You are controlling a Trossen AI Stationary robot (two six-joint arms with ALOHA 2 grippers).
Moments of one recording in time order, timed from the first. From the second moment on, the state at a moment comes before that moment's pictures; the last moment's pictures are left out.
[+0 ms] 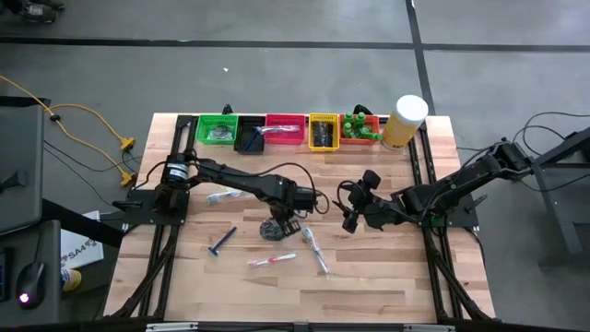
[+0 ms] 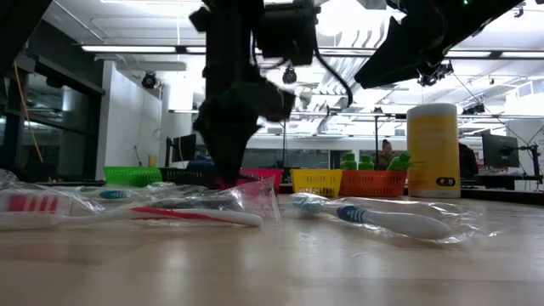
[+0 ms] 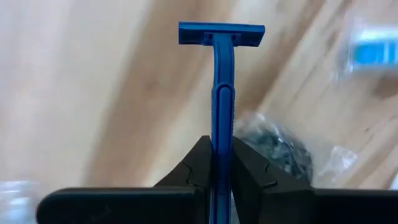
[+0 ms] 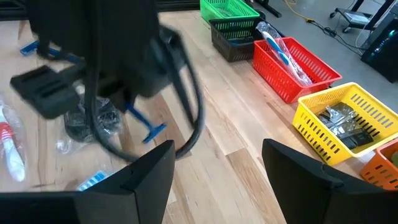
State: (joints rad) left arm -0.07 2.01 1.55 -0.96 -0.05 -0.56; right arm 0.36 1.24 0.70 -0.13 0.75 0.39
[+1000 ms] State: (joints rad) left arm 0.46 1.52 1.16 -0.93 -0.42 -0.53; right arm 0.36 1.24 0.70 -0.19 0.76 0.45
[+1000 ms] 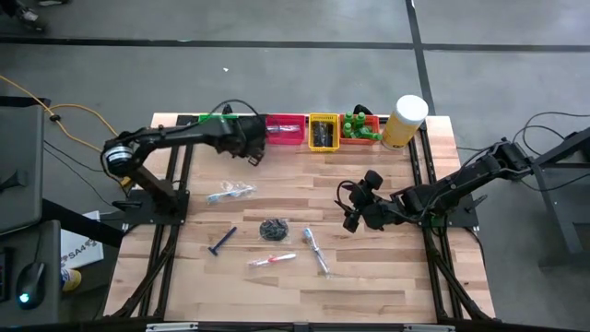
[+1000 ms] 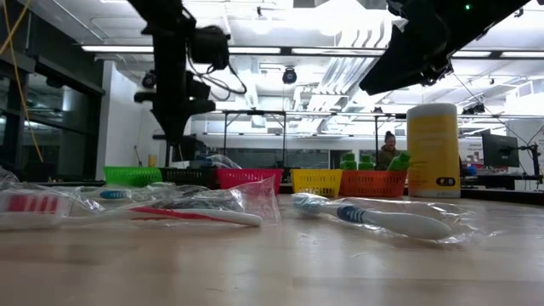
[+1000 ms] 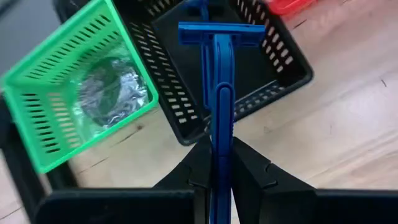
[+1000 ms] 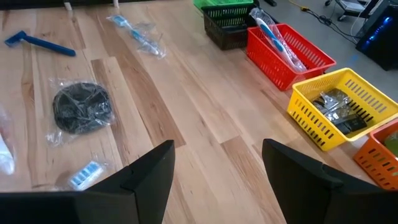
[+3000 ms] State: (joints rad) left arm 0.10 1.34 0.92 -0.94 -0.22 -0.72; right arm 0.36 1.24 0.70 -0.21 0.75 0.44
